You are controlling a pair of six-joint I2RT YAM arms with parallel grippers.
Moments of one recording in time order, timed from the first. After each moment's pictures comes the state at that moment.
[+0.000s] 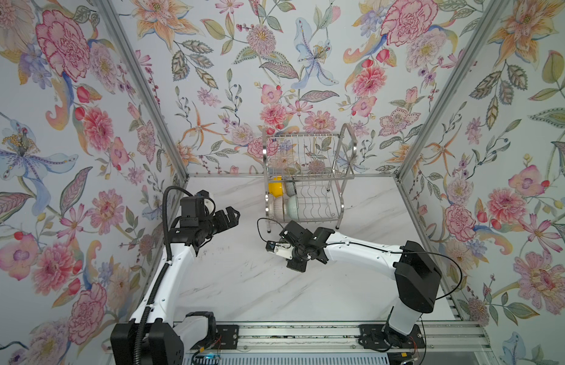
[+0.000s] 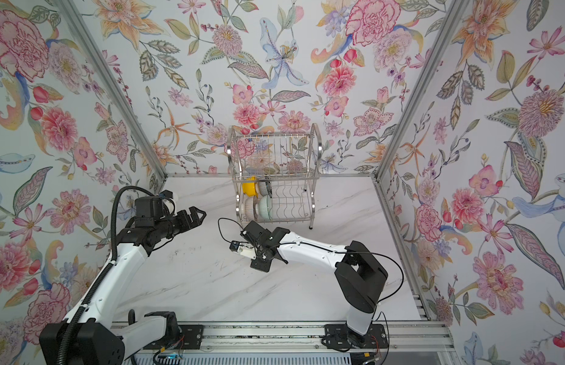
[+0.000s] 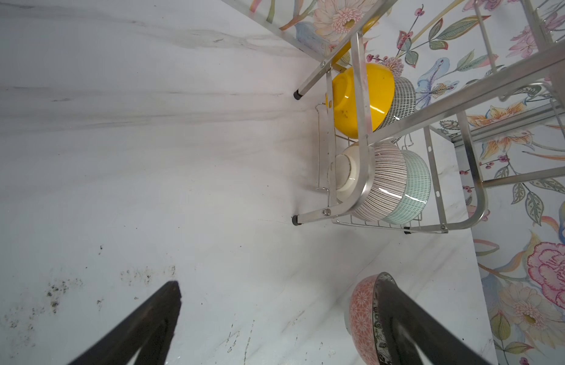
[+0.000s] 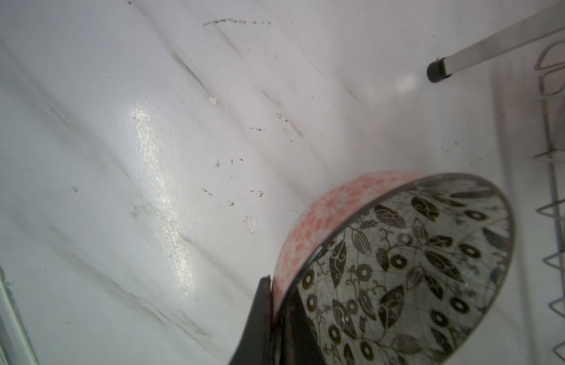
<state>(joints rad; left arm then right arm) -0.02 1.16 0.98 -0.55 0.32 -0.40 1.00 1.76 1.29 -0.69 -0.01 -0.40</state>
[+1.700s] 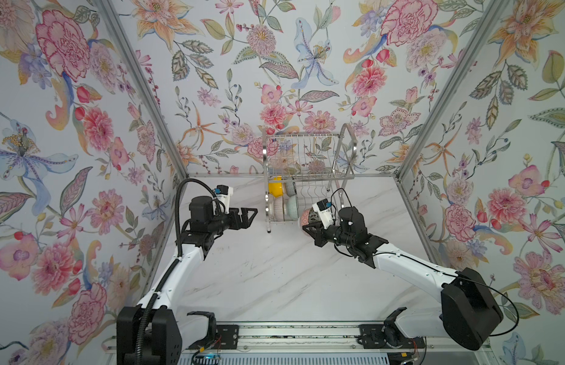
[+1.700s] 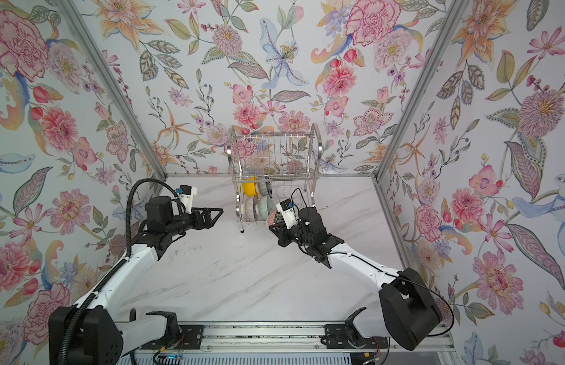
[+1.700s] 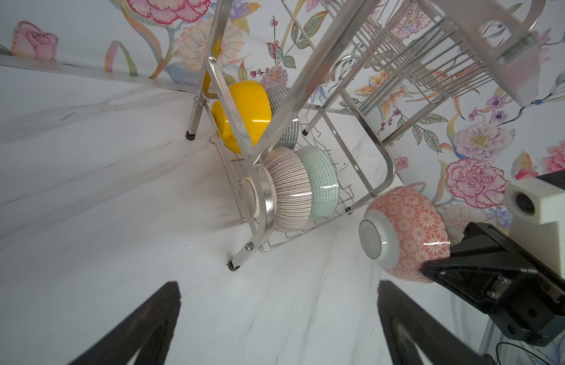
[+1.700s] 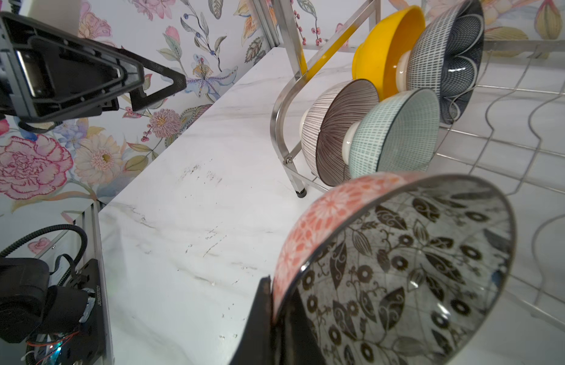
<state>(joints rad) -0.09 1.20 0.84 -0.11 0.59 -0.25 0.60 1.34 0.78 0.17 -0.39 0.27</state>
